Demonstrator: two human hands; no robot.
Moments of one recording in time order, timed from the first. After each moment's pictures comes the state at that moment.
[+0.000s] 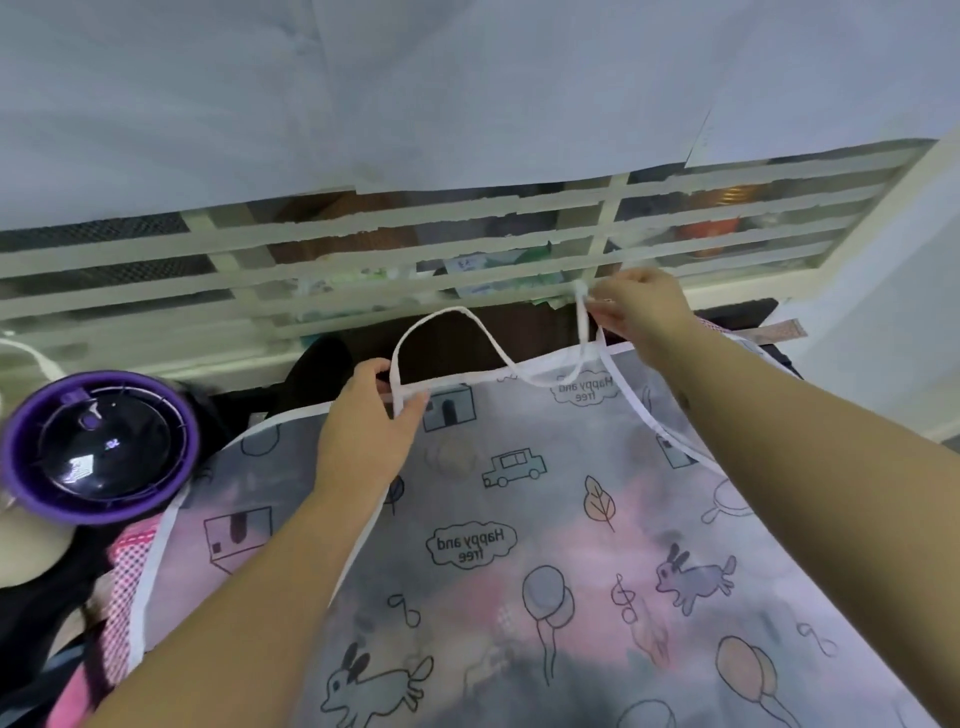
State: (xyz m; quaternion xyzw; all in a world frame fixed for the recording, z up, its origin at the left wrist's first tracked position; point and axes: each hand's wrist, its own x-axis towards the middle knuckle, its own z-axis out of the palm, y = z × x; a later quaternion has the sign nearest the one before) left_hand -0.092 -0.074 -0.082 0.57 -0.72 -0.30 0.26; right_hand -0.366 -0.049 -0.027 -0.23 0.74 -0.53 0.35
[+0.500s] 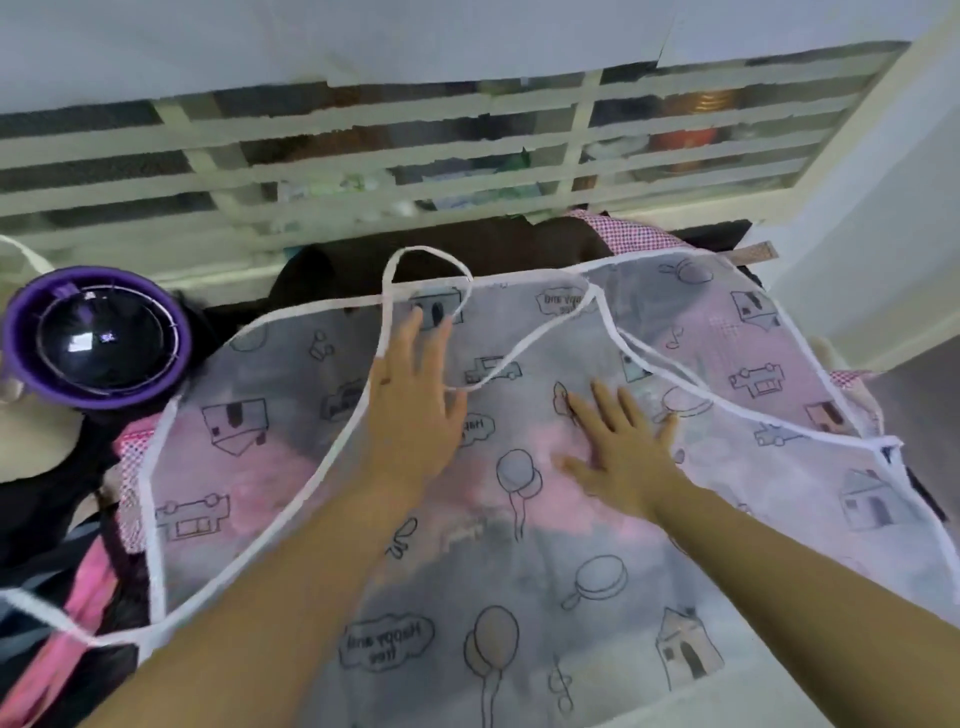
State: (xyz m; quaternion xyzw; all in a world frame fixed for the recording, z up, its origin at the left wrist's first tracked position) left_hand -0.100 0.023 -0.101 0.44 -0.85 -0.17 0.22; right_hand -0.301 0.142 -0.132 -0.54 0.81 0.05 0.24
